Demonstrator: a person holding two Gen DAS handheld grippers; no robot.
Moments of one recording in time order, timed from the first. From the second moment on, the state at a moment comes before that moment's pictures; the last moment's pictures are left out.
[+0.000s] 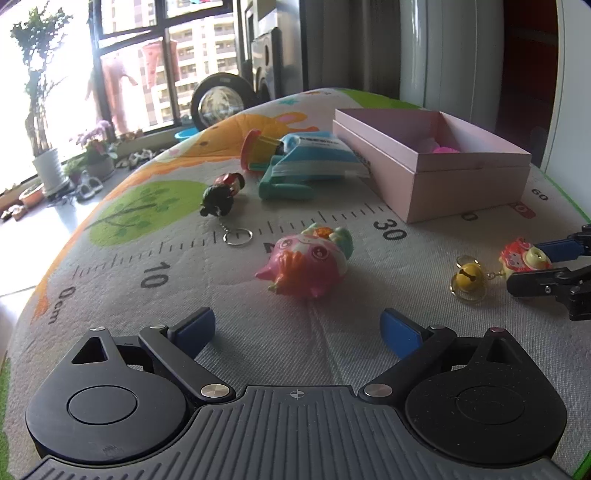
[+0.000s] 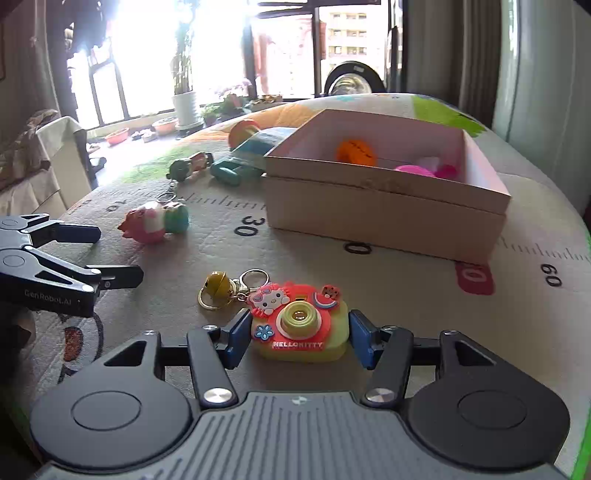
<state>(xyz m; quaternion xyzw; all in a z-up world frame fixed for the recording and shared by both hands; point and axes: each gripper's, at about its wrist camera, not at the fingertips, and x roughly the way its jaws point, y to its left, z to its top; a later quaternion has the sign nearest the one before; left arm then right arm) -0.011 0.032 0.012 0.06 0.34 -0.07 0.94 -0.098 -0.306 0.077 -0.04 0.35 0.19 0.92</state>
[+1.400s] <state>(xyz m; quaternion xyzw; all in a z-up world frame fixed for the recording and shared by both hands) -0.002 -0.004 0.040 0.02 0.34 -0.22 0.92 -0.097 -0.320 0.074 0.02 0.33 0.17 0.93</state>
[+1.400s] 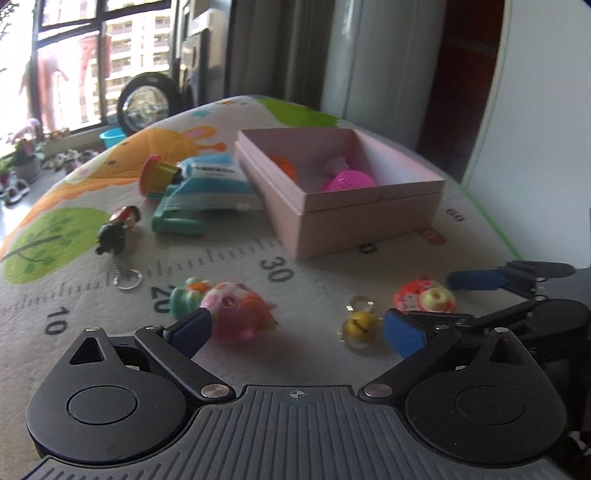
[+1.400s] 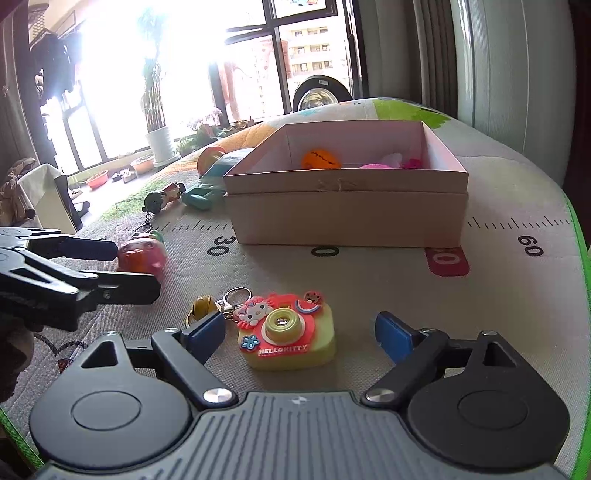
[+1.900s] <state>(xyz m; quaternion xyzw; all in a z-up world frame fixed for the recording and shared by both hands) 0.039 -0.011 0.020 0.05 0.37 -0.07 0.93 -0.100 -0.309 0.076 -0.02 0.33 0.19 0.93</state>
